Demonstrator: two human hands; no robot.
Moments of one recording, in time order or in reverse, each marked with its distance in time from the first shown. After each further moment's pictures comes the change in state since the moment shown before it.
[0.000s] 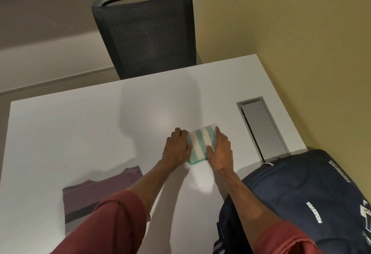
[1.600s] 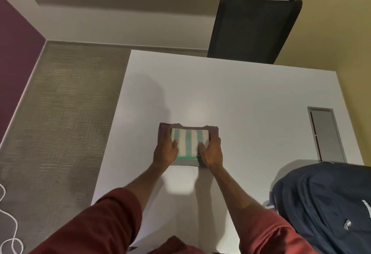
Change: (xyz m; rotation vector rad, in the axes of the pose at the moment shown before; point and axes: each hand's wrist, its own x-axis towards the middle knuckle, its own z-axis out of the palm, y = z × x) left_hand -0.333 -0.210 -0.060 -0.461 0.362 -0.548; right_hand -0.216 -0.208 0.180 0.078 -0.252 -0.093
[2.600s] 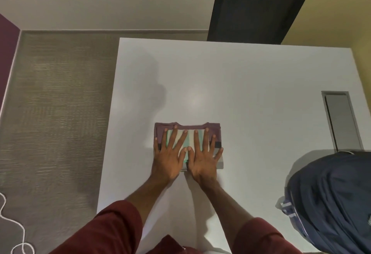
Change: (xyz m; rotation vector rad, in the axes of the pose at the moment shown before) left_hand -0.004 -0.057 0.015 -0.597 -0.168 0.264; right_hand -0.019 0.017 0.096 -0.513 0.123 -0.144
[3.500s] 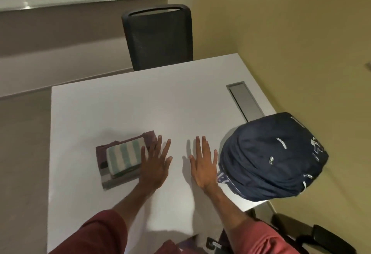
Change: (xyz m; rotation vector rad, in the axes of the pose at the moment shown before) left_hand -0.027 0.107 0.145 1.086 -0.238 0.309; right_hand -0.099 0.171 -0.156 0.038 0.163 0.139
